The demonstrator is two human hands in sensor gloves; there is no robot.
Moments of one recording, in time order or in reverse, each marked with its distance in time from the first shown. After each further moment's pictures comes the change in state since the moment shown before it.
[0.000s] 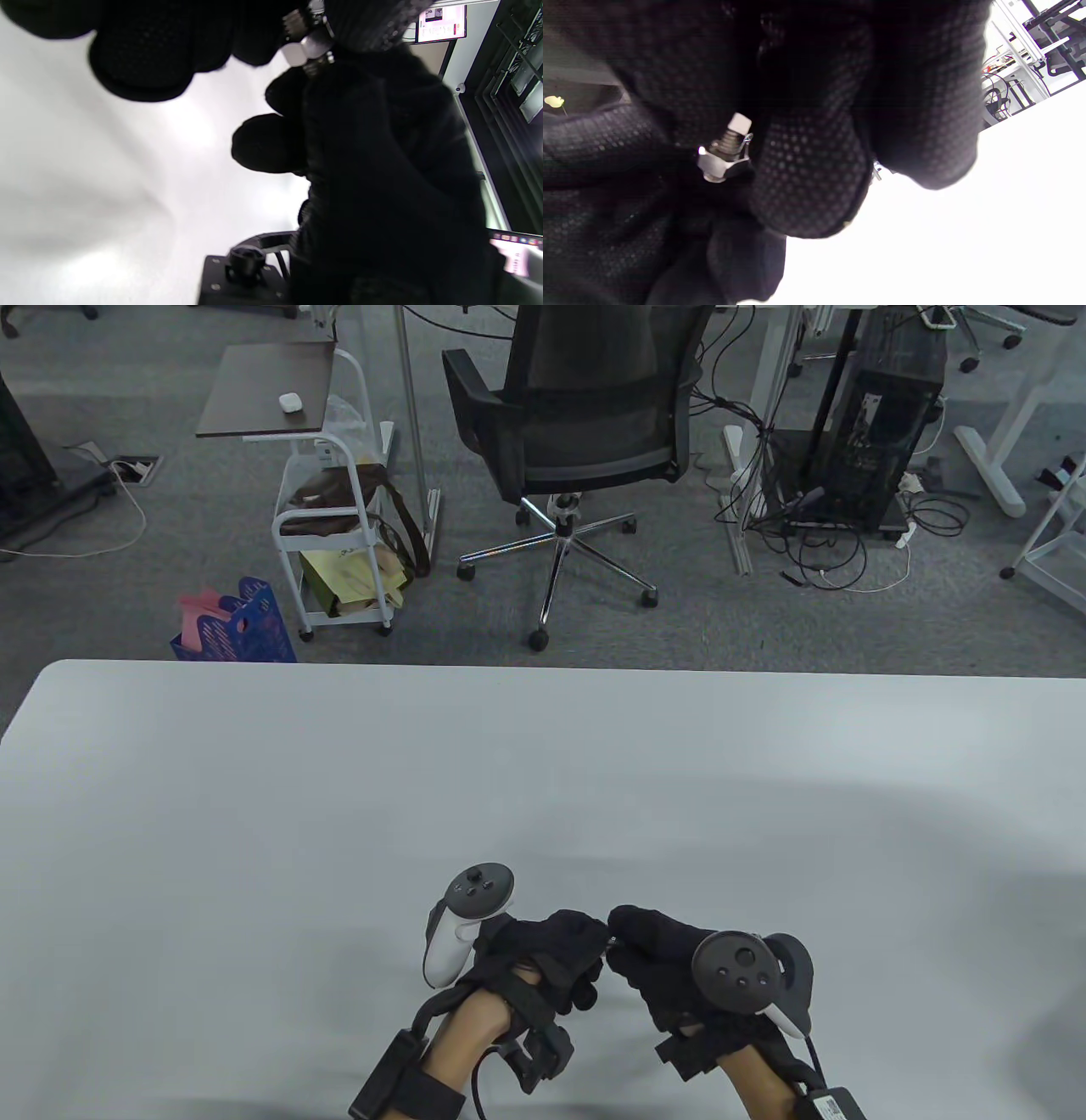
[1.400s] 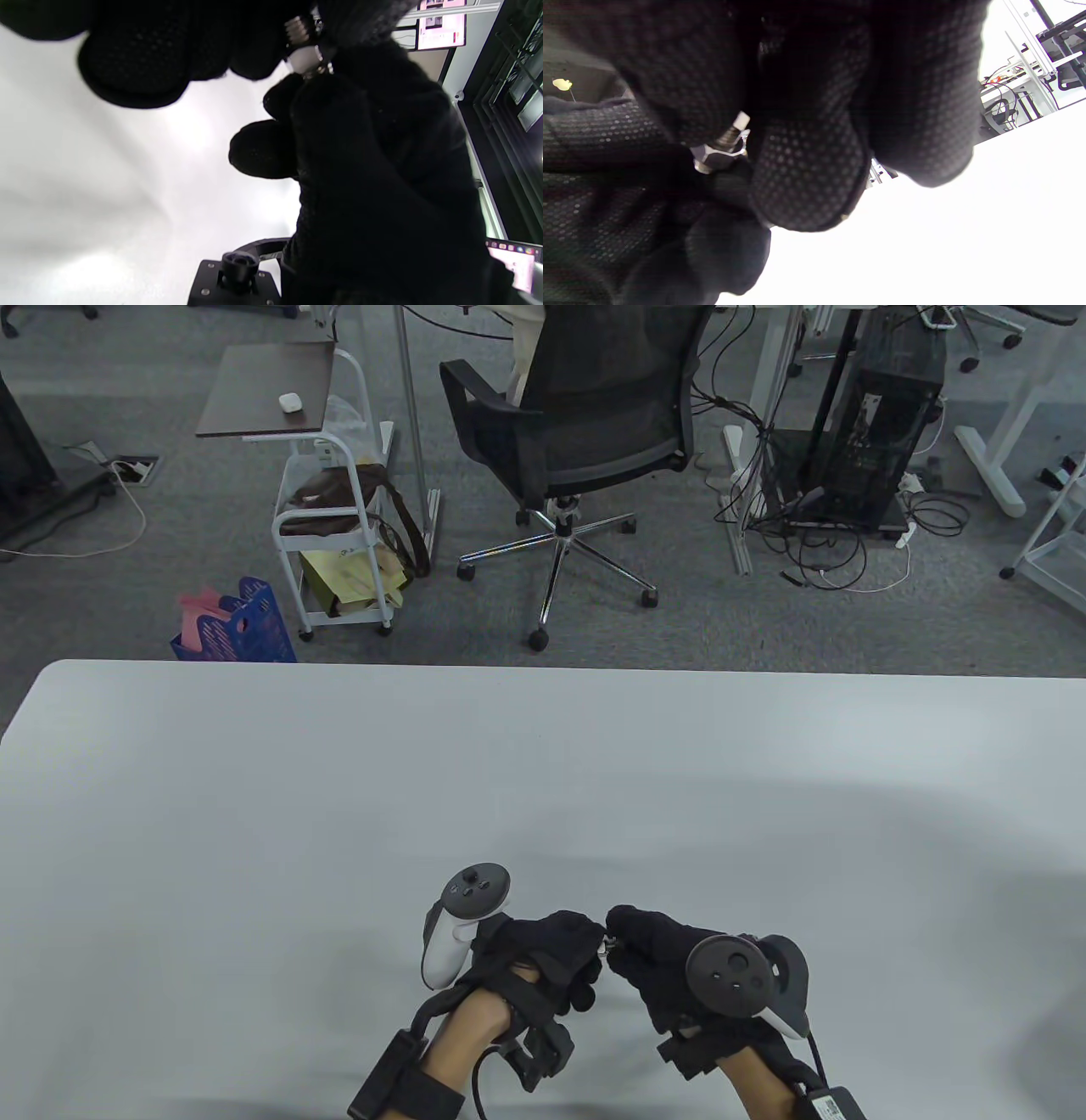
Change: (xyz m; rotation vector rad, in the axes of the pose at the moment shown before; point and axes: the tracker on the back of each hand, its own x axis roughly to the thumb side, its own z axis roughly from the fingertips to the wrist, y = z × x) left_hand -0.002 0.002 -0.001 -0.011 -0.002 0.035; right_hand 0.005 0.000 0.000 0.008 -0.033 0.063
